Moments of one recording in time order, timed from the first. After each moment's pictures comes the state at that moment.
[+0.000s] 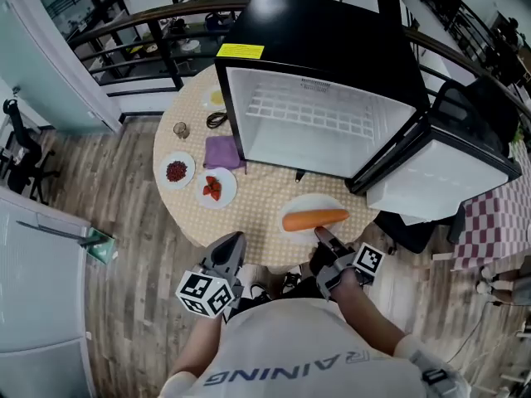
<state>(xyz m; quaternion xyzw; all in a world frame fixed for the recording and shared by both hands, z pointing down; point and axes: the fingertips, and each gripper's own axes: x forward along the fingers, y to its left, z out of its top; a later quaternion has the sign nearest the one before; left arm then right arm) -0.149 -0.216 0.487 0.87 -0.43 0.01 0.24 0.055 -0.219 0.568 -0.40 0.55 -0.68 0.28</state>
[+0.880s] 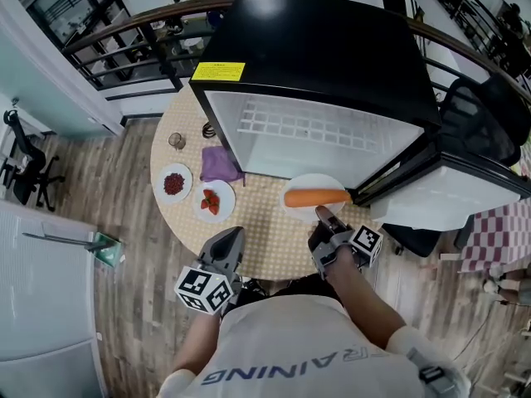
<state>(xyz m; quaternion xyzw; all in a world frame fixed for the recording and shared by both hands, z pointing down) -0.134 -0.282 0.486 0.87 -0.43 0.04 0.23 0.075 -0.321 0.593 -0.43 0.51 -0.68 0.30</state>
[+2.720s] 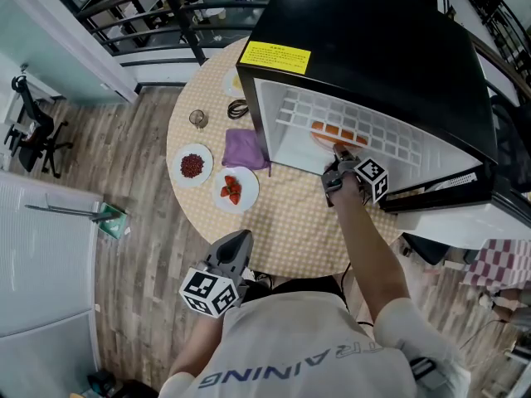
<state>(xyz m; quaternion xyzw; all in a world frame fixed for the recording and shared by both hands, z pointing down) -0.182 -0.277 0.519 0.84 -0.46 0.06 0.28 0.068 -0.516 0.657 -0.52 0.51 -0.63 0.26</state>
